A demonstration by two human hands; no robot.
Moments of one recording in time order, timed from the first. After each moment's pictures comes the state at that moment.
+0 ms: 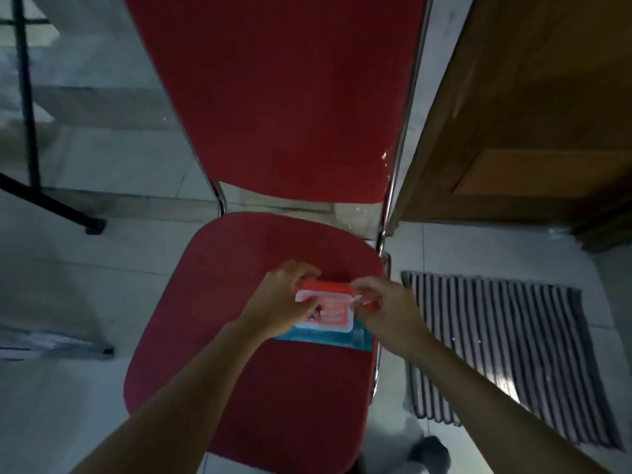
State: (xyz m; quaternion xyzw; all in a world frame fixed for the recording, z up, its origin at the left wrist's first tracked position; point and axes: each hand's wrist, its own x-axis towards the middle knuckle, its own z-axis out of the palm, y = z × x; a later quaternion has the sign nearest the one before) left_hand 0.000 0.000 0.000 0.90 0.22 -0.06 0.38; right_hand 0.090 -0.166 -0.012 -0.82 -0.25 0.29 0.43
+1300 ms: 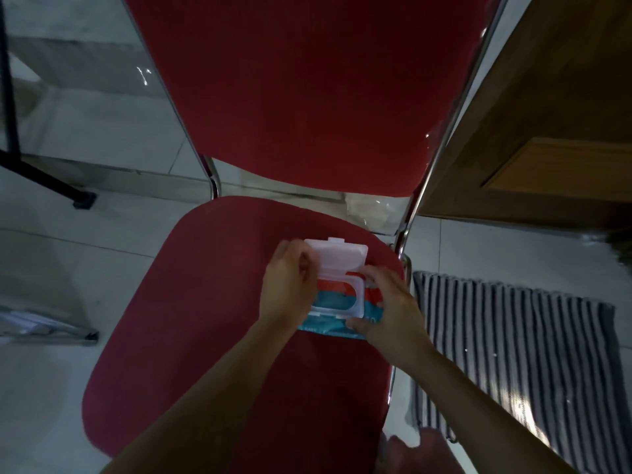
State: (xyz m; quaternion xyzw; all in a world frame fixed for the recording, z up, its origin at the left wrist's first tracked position) left_hand 0.040 0.005 -0.068 0.86 0.36 0.14 0.34; right_hand 0.108 -0.143 -0.076 -0.82 -0.30 0.25 0.41
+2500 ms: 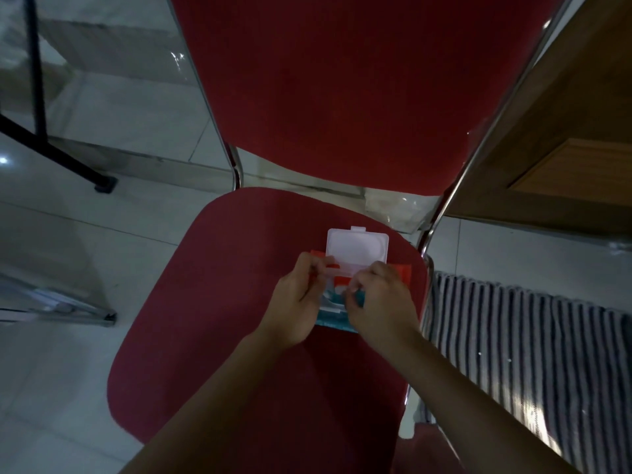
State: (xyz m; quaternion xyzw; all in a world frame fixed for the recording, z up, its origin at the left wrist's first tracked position) left_hand -0.001 0.011 -0.065 0.79 0.28 0.07 0.54; right_hand 0.090 -0.097 -0.065 -0.87 -0.36 0.19 0.27
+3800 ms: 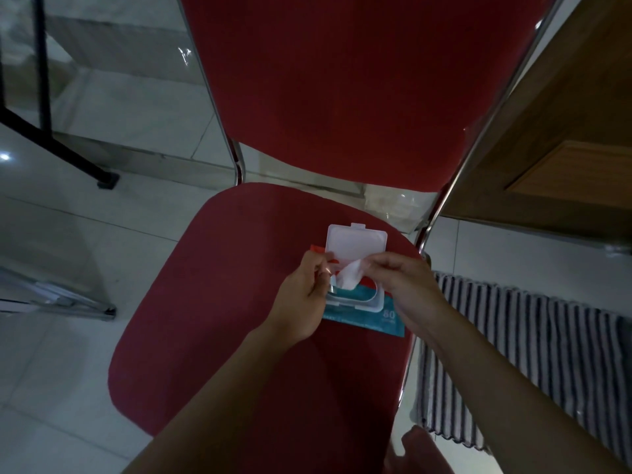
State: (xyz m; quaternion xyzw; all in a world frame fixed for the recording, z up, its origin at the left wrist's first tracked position) left_hand 0.003 0.001 -0.066 0.81 0.31 0.05 0.50; right_hand 0.120 -0.109 -0.052 -0.69 -0.08 0.43 0.58
